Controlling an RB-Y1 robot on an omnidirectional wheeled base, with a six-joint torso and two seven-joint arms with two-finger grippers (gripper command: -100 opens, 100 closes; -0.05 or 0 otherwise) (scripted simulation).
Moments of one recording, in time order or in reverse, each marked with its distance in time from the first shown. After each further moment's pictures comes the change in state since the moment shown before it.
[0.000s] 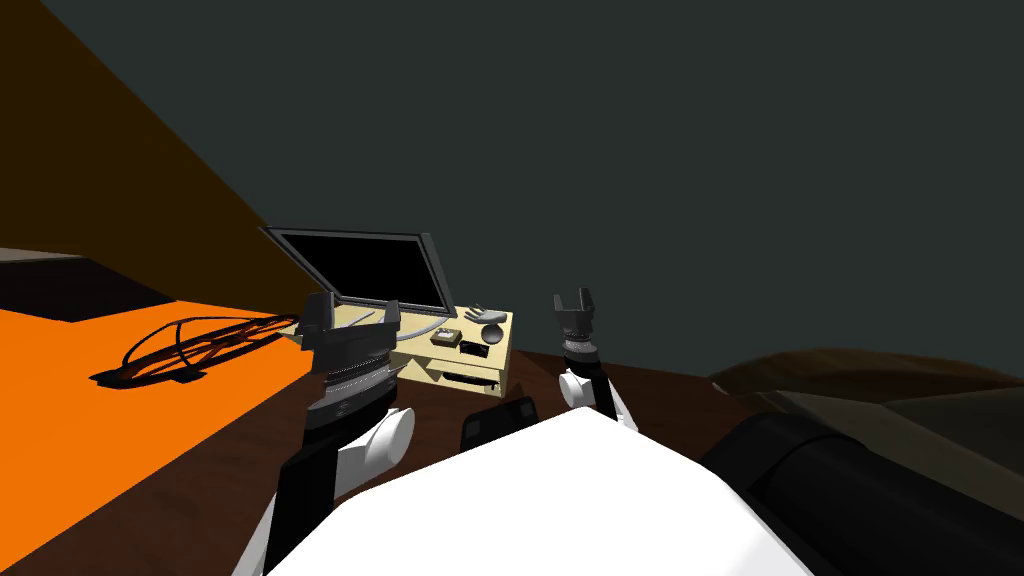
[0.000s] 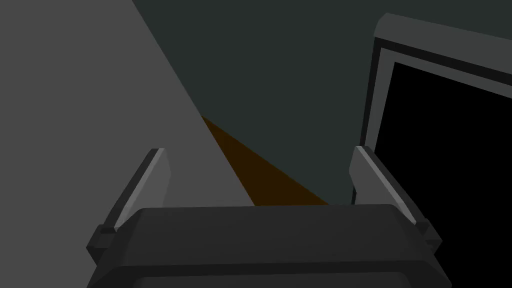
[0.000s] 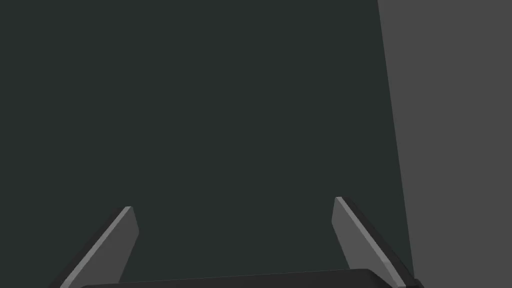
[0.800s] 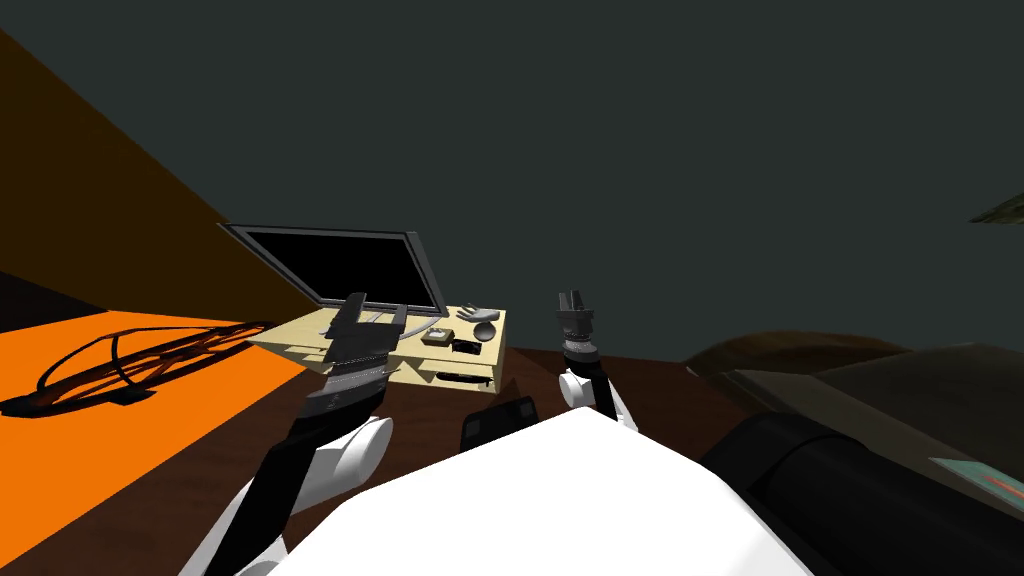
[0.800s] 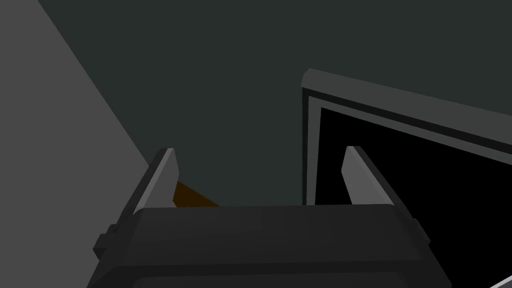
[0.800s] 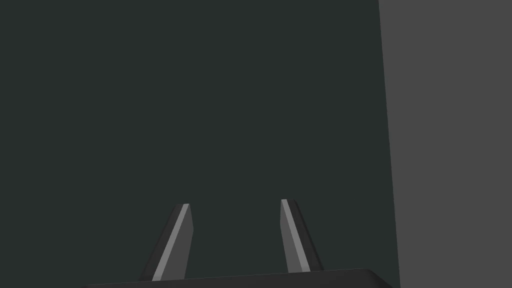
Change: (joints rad) left arm -0.024 0.221 0.062 0.010 0.112 0.160 0.052; right arm 0.000 0.000 0.000 0.000 0.000 0.000 0.000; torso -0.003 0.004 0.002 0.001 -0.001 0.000
